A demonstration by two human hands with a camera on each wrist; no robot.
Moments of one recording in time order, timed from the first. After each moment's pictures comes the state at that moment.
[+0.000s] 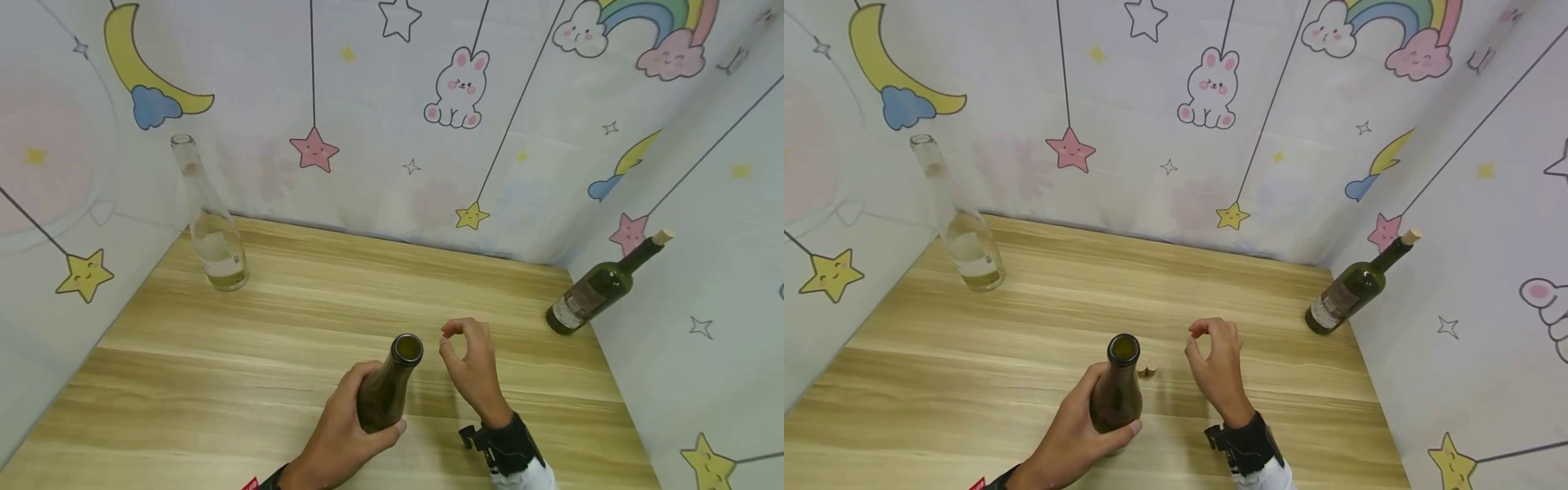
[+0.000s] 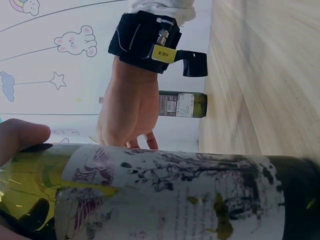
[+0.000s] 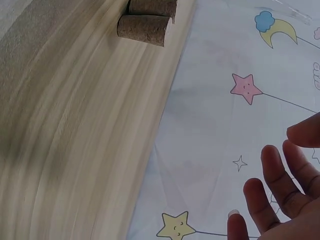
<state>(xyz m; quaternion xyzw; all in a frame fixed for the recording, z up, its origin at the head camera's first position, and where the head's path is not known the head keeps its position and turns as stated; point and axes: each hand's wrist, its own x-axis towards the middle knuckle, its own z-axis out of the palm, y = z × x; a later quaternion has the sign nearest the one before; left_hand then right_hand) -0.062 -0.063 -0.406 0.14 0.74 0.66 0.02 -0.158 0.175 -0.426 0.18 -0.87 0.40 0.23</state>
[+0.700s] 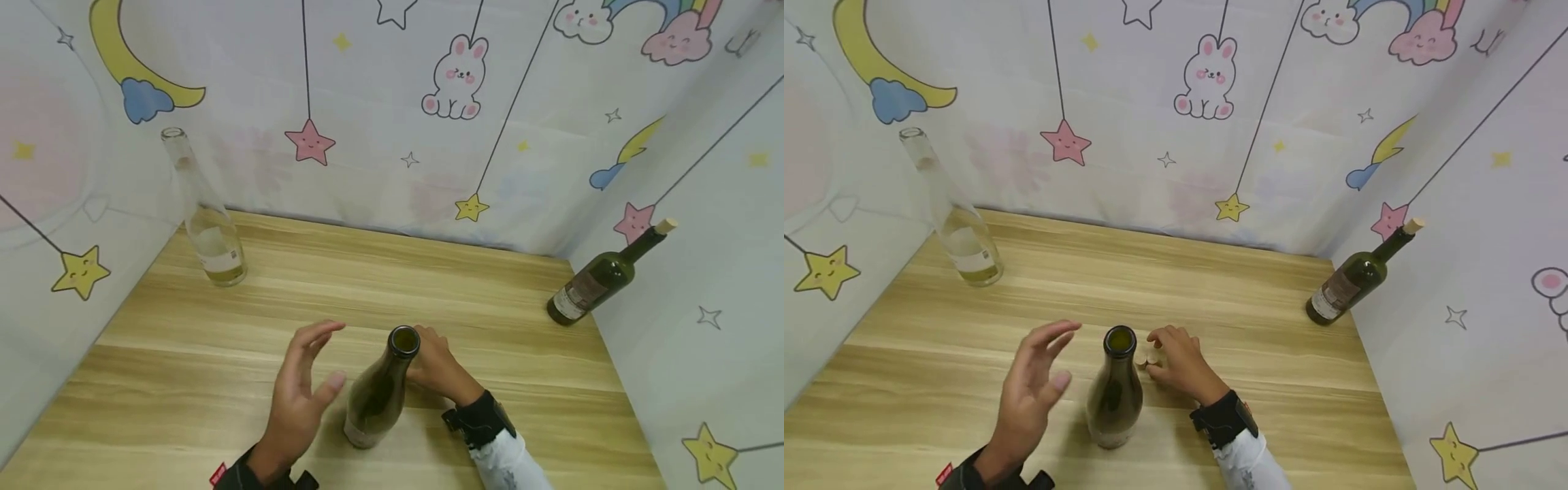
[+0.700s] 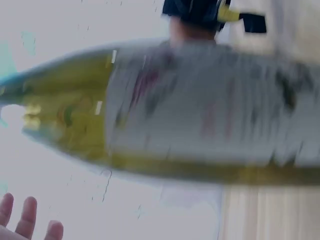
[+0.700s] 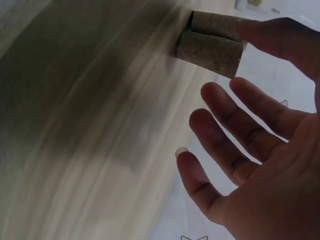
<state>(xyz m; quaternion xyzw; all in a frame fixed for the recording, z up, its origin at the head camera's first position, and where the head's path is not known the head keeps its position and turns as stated) -0.086 -0.101 -0.394 0.24 0.62 0.72 -0.17 -0.176 0.154 -0.466 0.31 -0.91 0.27 0.00</state>
